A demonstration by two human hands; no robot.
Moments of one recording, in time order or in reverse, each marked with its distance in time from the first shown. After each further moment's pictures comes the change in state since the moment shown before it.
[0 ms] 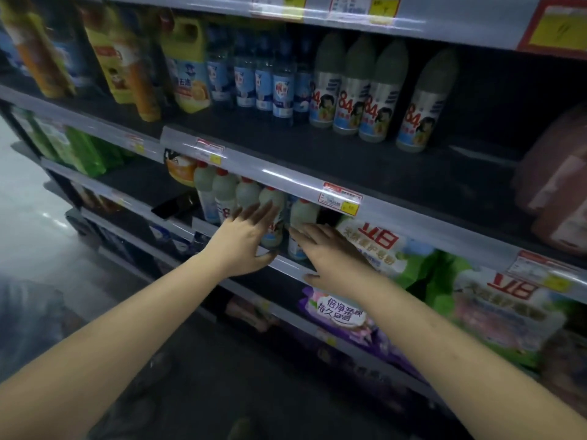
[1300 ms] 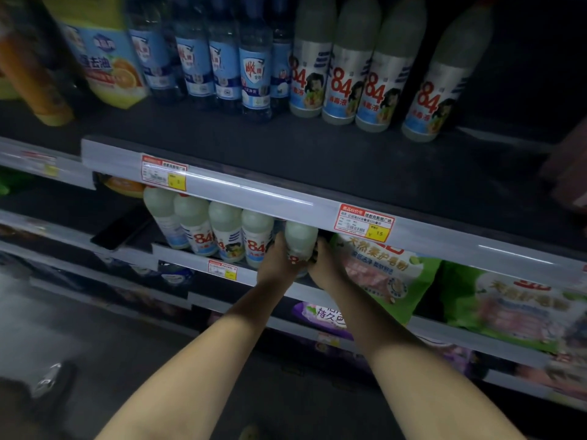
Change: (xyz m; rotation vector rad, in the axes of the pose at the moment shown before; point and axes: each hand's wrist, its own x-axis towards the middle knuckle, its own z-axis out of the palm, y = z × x) left_hand 0.109 0.009 0.124 -0.868 -0.072 -0.430; right_hand 0.124 0.060 0.127 0.796 0.173 0.870
